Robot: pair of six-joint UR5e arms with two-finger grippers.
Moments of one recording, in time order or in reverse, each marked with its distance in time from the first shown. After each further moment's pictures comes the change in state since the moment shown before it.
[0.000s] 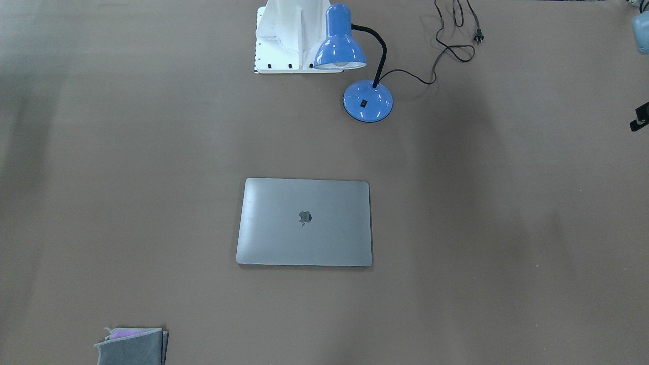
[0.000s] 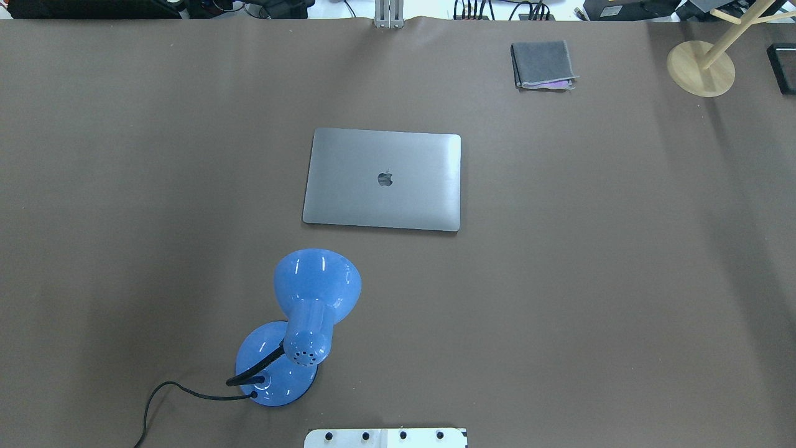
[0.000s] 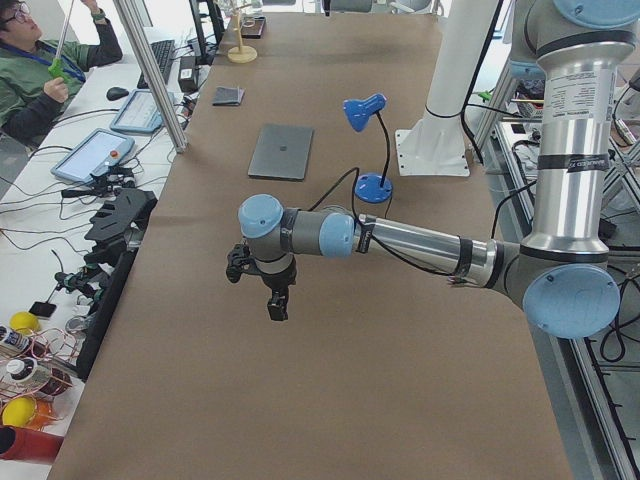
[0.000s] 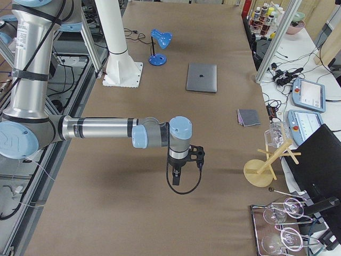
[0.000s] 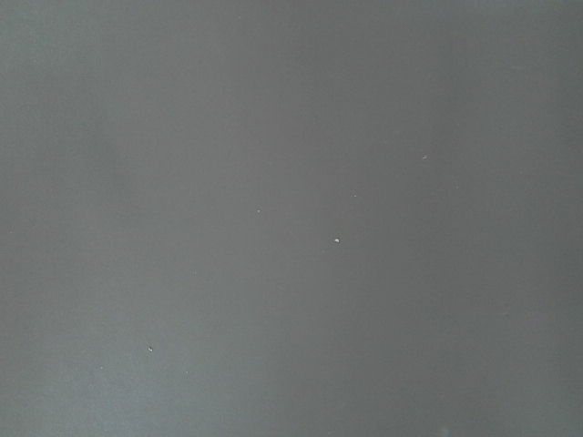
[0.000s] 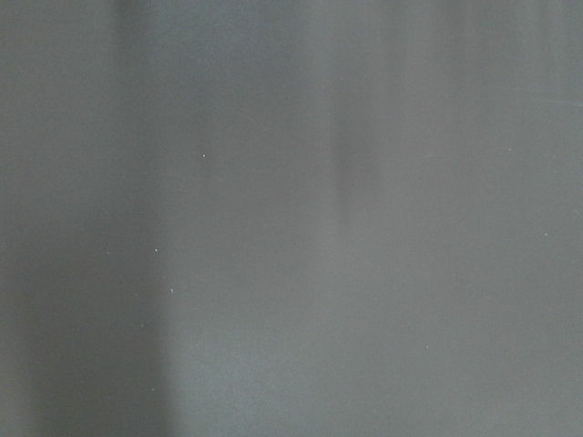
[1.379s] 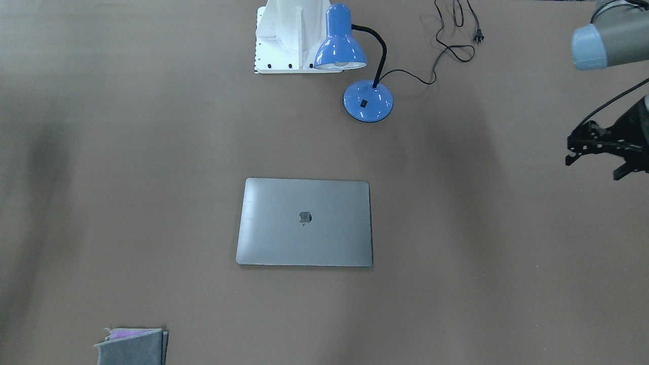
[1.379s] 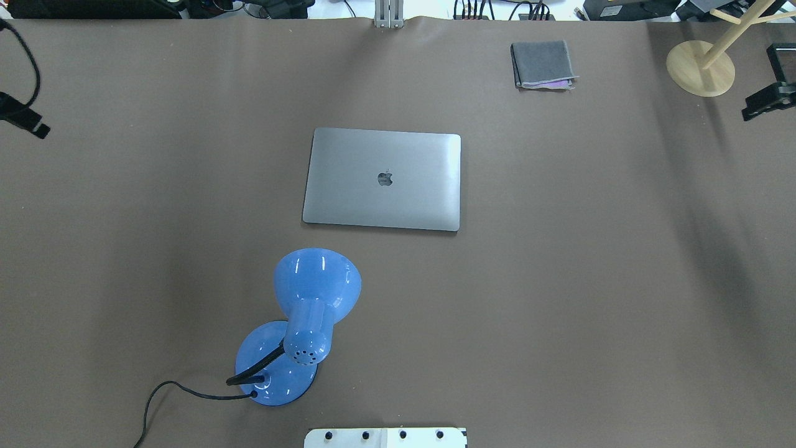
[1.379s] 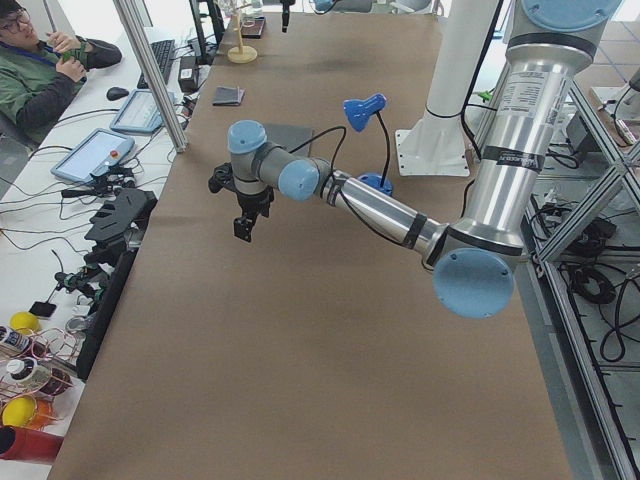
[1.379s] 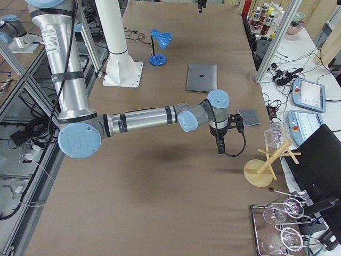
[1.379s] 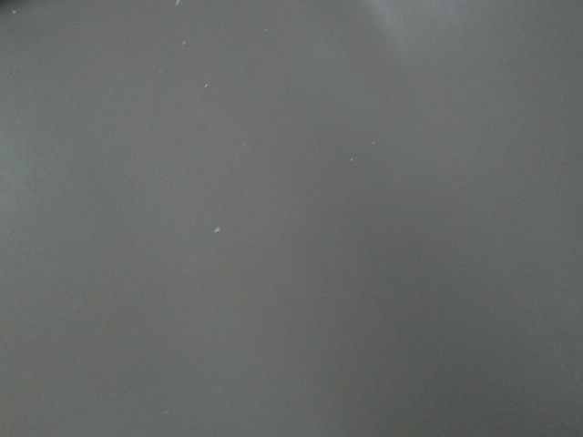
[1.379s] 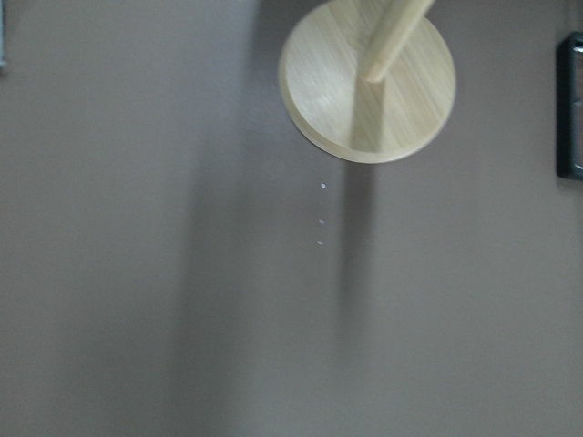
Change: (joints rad) left arm 0.157 -0.182 -0.007 -0.150 0.018 -0.055; right arm -0.104 0.338 -0.185 0.162 -0.025 0.175
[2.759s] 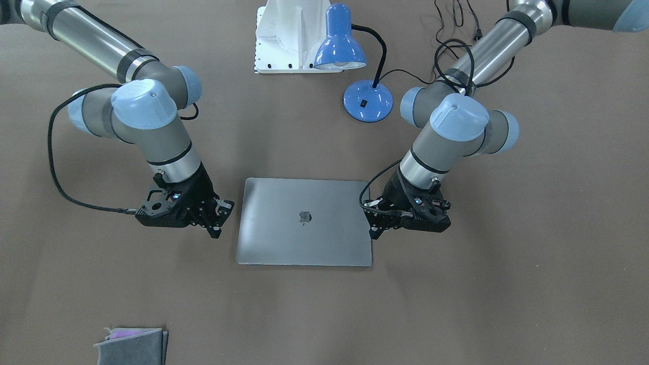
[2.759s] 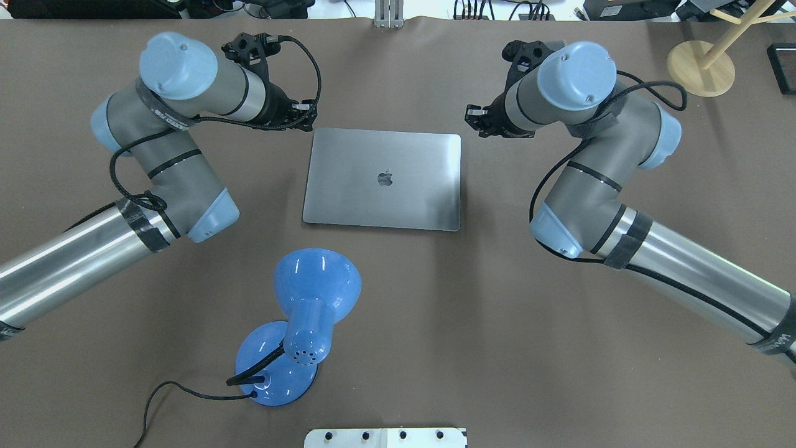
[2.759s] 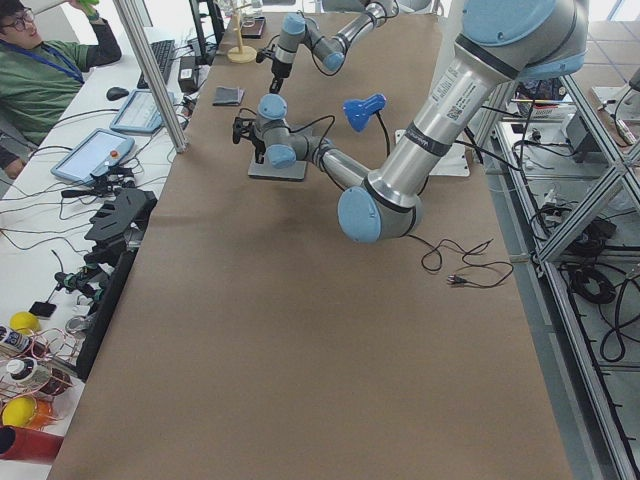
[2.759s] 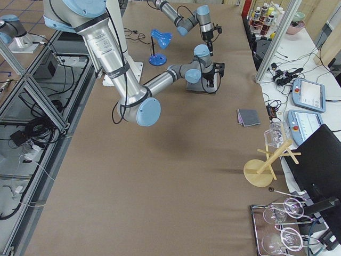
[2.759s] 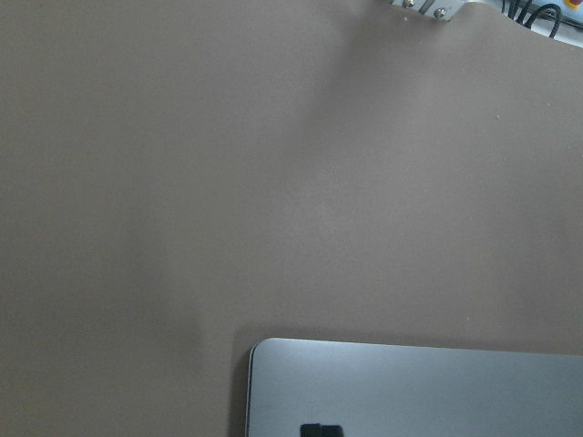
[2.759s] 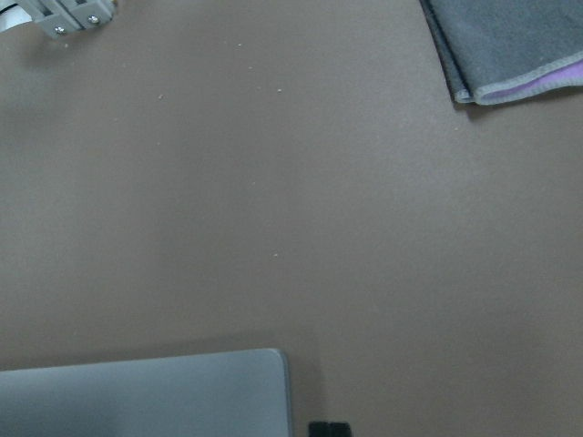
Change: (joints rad) left arm 0.470 -0.515 0.415 -0.625 0.320 -1.124; right arm -0.550 0.449 -0.127 0.234 -0.272 0.942
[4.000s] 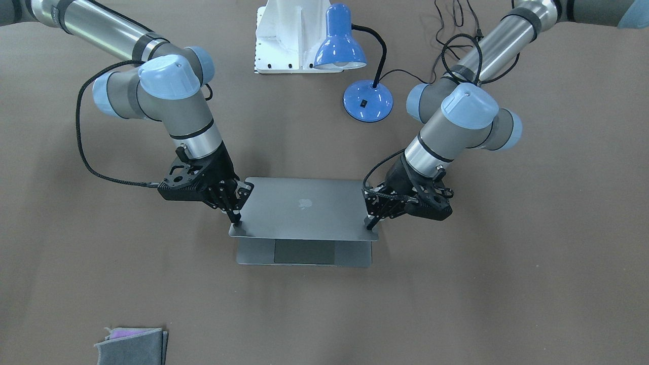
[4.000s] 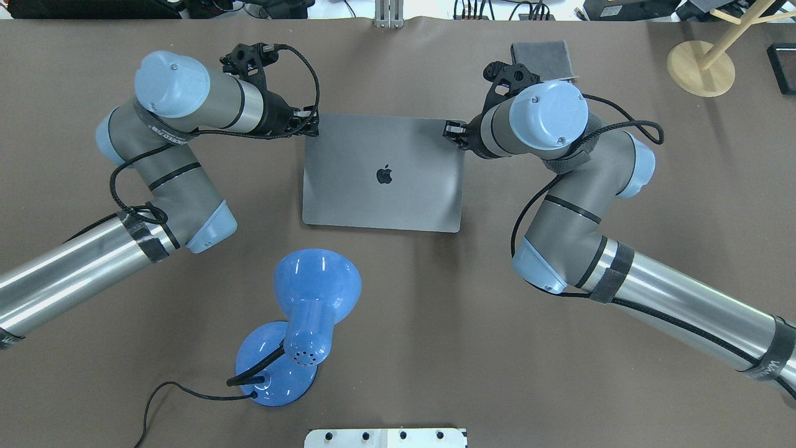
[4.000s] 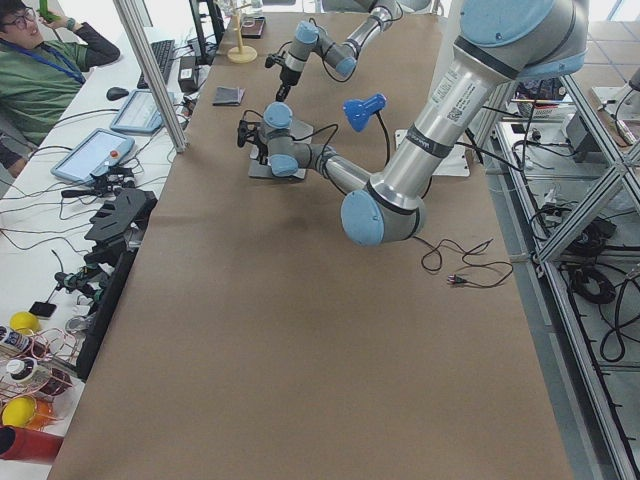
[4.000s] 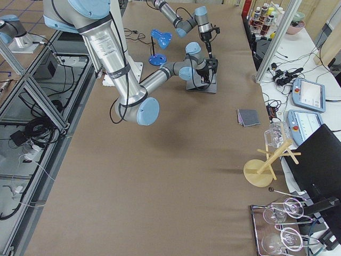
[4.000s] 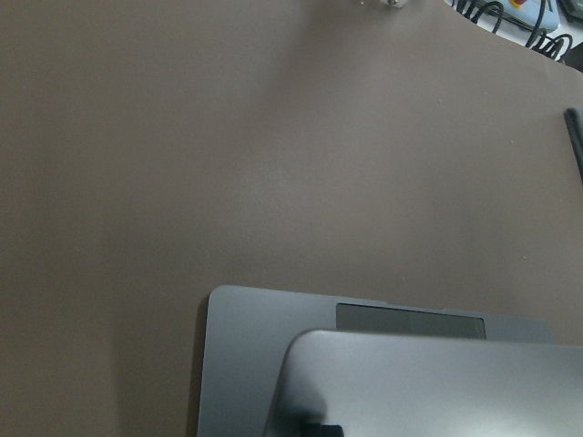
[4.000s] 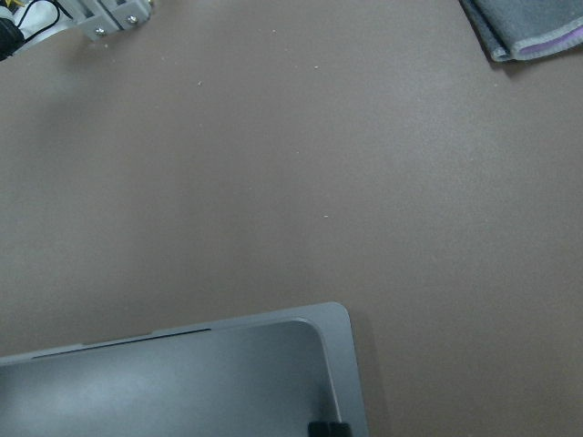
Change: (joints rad) left arm 0.040 -0.001 0.098 -0.214 0.068 -0.077; right arm -0.123 0.010 0.030 0.007 -0.191 0.124
